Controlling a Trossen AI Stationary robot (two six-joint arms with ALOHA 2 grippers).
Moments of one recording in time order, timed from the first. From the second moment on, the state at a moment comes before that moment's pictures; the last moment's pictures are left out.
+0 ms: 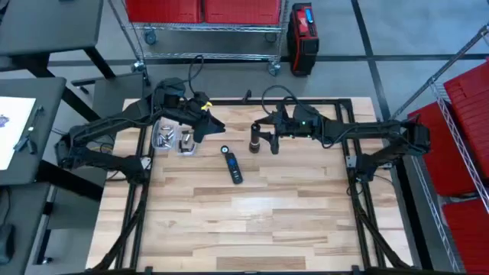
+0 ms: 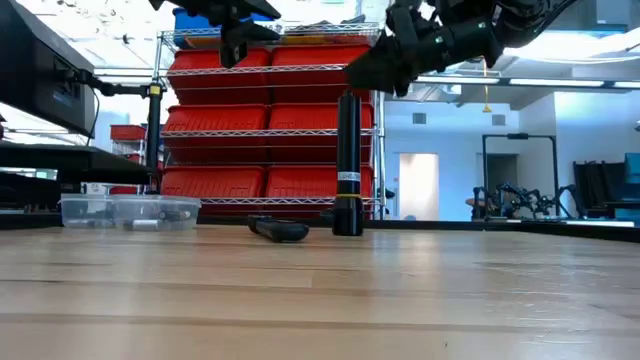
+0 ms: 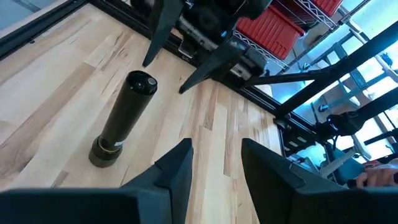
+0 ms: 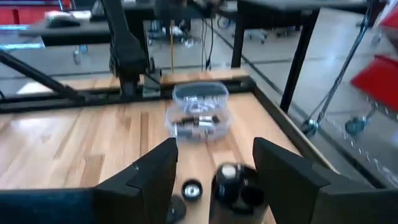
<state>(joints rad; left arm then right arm) 0.48 1.17 1.12 -0.26 0.51 -0.40 -0.30 1.38 0.83 0.33 -0.10 -0.05</state>
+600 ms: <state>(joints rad) 0.48 1.17 1.12 -0.26 0.51 -0.40 -0.28 1.43 0.84 0.34 -0.08 -0.05</state>
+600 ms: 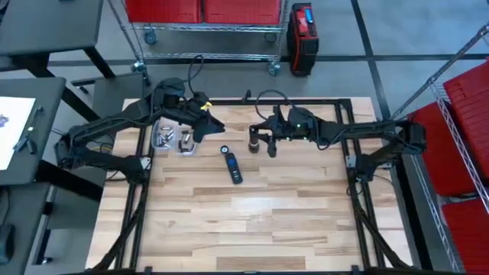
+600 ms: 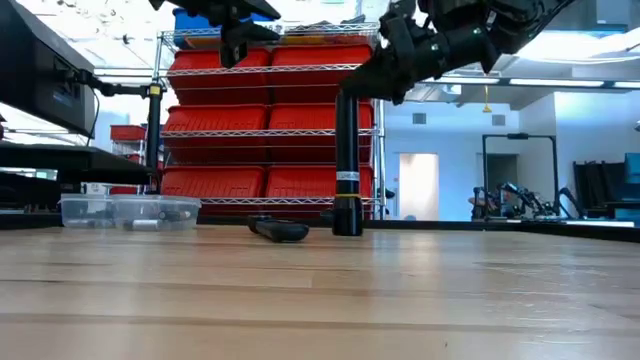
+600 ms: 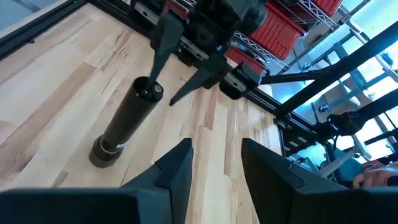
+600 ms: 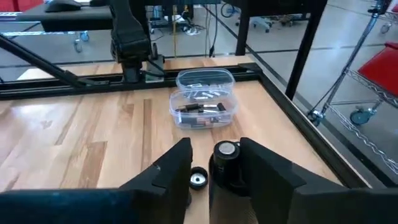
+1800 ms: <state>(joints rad) 0.48 1.17 1.12 -0.26 0.51 -0.40 -0.28 1.43 0.86 0.27 -0.08 -0.05</state>
